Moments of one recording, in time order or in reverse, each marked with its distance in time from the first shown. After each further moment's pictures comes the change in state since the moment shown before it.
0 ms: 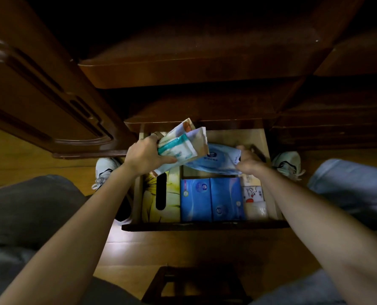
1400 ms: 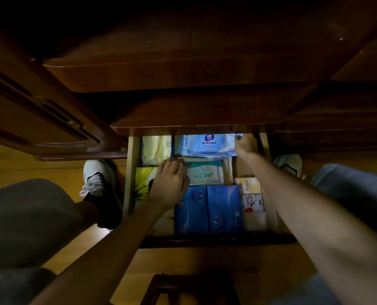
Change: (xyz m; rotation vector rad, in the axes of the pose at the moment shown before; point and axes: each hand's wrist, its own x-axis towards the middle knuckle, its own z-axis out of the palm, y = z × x) left_hand -0.015 0.036 0.105 0.123 0.011 0.270; right_hand 0.073 -0.031 -0.006 0.430 0.271 0.220
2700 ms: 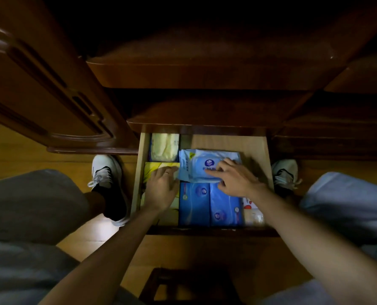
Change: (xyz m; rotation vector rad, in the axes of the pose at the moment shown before) left_hand -0.053 -0.006 -0.016 -0.367 0.049 -0.367; right_hand -0.097 0.044 -0.016 -0.936 -0.350 -1.131
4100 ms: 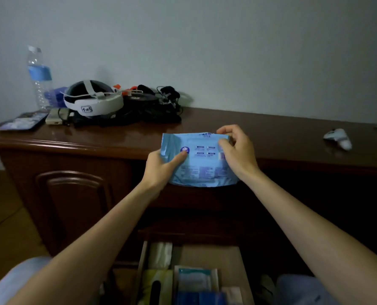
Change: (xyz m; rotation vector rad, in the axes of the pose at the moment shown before) left_hand 0.019 0.207 -0.342 -1.089 0.288 0.373; right_hand -0.089 -0.084 -0.455 0.840 1.213 0.150
